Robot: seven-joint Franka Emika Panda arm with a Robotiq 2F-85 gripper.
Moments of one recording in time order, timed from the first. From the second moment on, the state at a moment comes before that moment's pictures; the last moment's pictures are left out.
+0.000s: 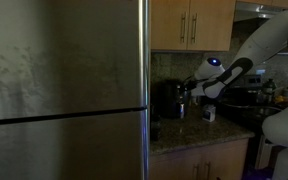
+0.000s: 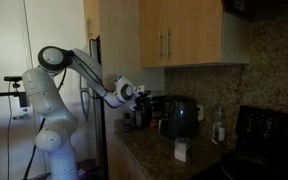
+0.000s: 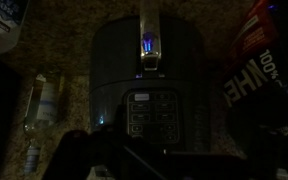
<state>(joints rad) -0.48 -0.28 0.48 -2.55 -0.52 3.14 0.72</state>
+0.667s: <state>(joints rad) -0.55 -0.23 0.57 -2.53 -0.52 3.14 0.76</state>
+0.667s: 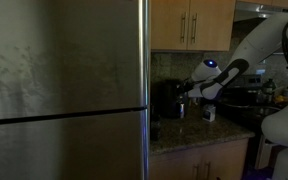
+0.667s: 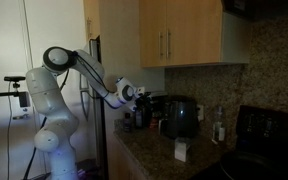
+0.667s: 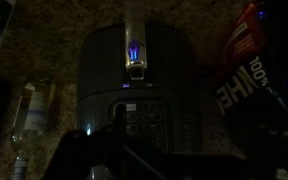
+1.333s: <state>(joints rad) -0.67 -0.24 0.69 -2.51 -0.56 3.14 0.83</state>
